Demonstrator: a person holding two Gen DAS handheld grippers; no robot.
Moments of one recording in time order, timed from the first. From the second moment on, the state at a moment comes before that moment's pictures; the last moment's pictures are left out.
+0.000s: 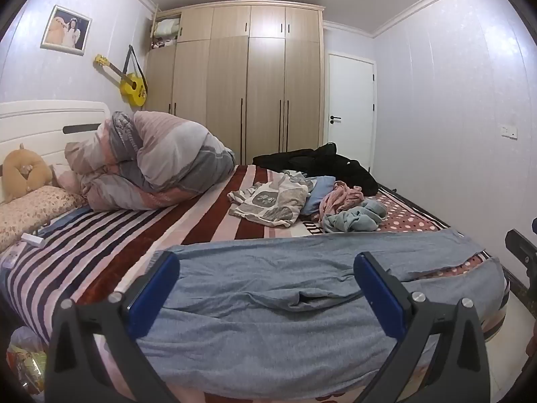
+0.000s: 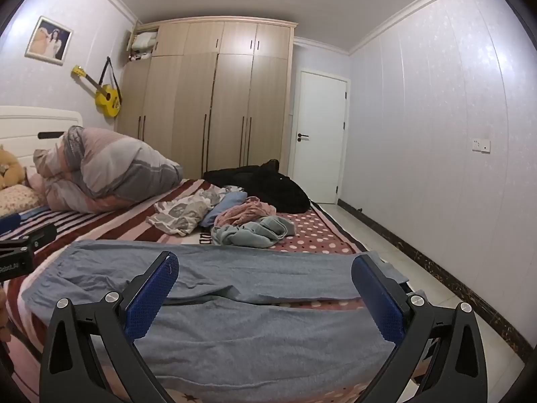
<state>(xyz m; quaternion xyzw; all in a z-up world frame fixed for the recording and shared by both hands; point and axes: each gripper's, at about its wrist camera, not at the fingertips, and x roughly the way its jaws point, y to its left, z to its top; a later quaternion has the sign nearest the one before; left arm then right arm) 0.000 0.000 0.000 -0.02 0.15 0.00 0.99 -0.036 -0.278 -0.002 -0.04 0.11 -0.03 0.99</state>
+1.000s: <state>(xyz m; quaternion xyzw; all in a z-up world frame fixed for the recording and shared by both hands) 0.000 -0.001 0.000 -0.02 0.16 0.00 0.99 -0.032 -0.275 -0.006 -0.04 0.12 -0.03 0.99</state>
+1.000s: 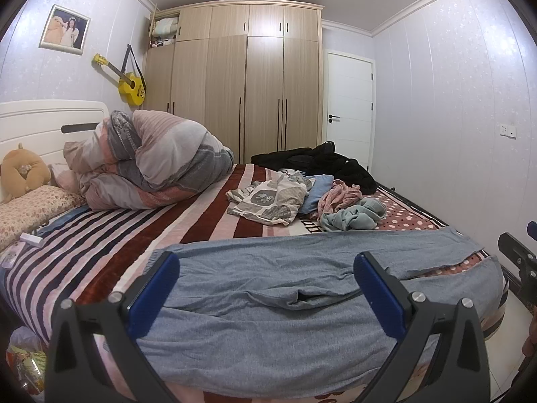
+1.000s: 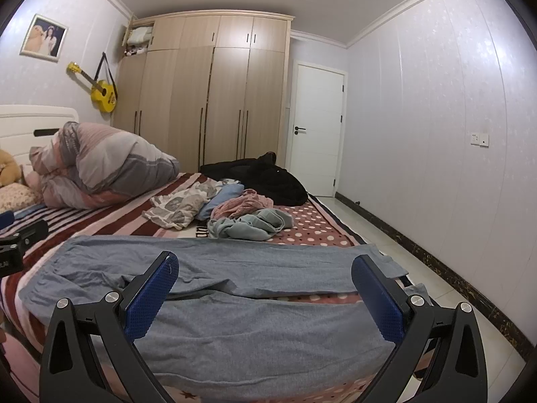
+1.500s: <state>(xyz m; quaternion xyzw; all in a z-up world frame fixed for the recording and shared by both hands) 0.000 -0.001 0.000 -0.02 0.16 0.00 0.99 -0.031 -0.276 -0.006 -0.04 0.13 -0.03 0.99</state>
